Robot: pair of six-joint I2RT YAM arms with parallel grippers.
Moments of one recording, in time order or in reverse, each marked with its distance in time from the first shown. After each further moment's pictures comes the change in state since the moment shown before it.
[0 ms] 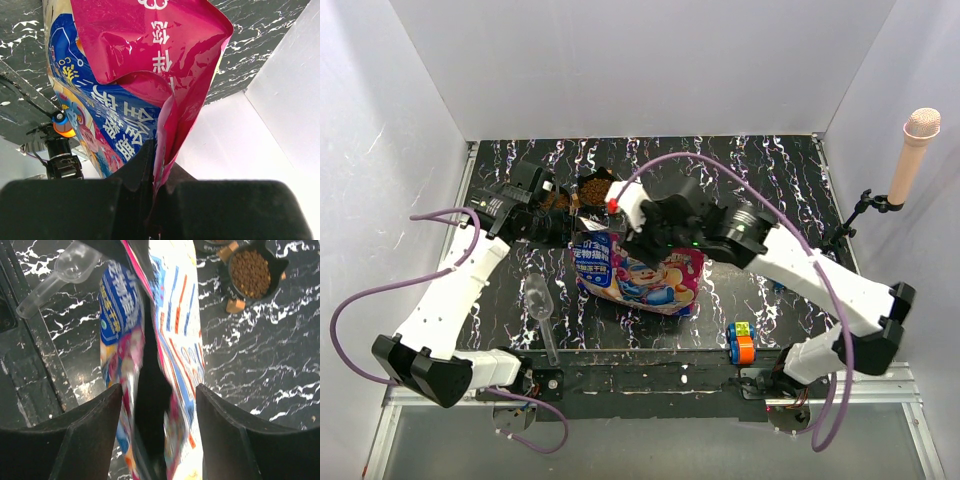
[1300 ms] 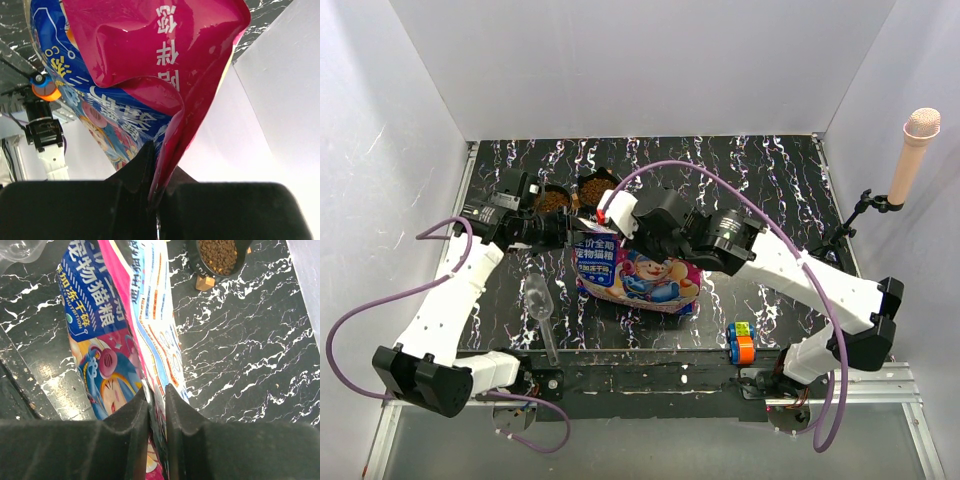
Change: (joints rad) left arm 0.090 -0.051 -0.114 0.120 0.218 -0.045; right arm 0.093 0.094 0.072 -0.063 0.262 -0.034
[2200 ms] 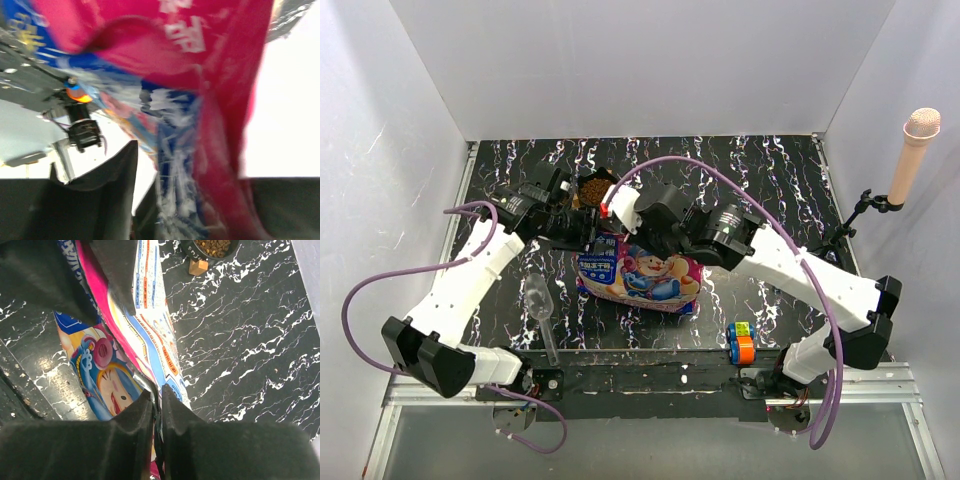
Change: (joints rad) left arm -0.161 0.103 0.066 -0.028 0.013 0.111; right arm -0.018 0.010 0.022 -0.058 0.028 0.037
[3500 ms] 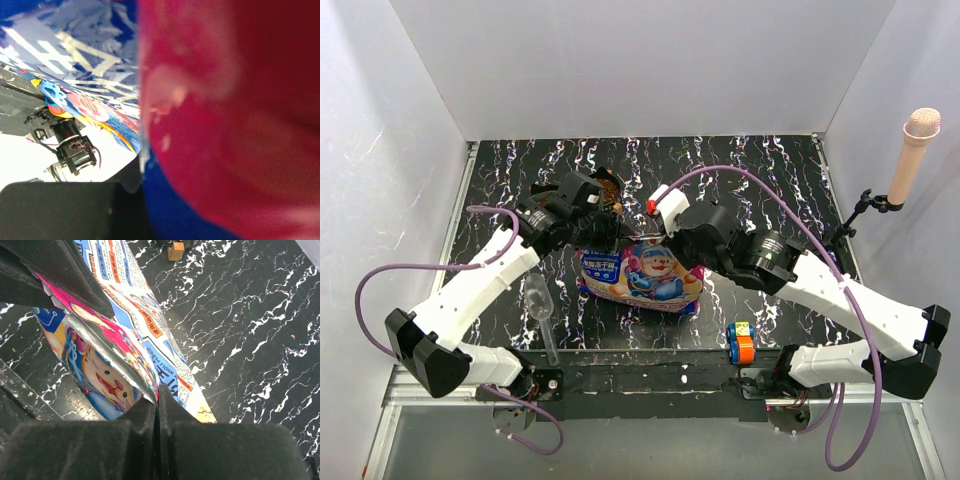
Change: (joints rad) left arm -0.186 0.017 -0.014 0.202 -0.212 -0.099; right arm -0.058 -0.271 -0.338 0.181 0.073 0.177
